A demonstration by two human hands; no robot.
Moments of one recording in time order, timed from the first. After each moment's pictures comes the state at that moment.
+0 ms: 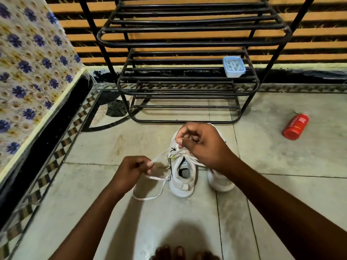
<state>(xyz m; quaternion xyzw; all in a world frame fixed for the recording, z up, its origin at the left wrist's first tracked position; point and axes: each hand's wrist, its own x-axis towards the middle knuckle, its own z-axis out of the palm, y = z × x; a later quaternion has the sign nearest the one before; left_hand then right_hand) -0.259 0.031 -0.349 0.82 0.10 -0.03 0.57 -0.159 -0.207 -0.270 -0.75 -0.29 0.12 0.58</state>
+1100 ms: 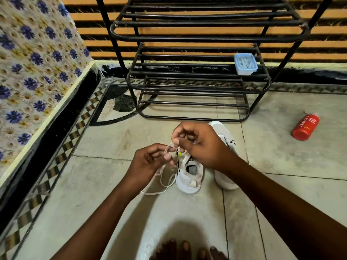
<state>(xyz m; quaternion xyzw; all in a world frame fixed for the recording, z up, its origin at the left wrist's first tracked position) -0.266 -0.001 -0.317 0.73 0.05 0.02 0.69 -0.167 -0.180 -0.270 -0.74 -0.36 0.12 0.56</state>
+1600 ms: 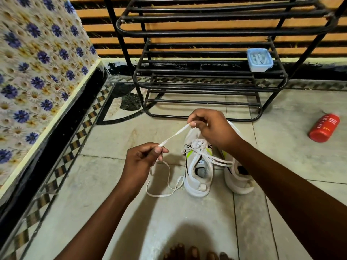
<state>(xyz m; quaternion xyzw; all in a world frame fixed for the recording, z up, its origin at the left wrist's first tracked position) -0.263 0.028 -0.329 0.73 0.13 0.11 0.66 -0.097 -0.169 -0.304 -0.82 -0.32 0.06 0.48</state>
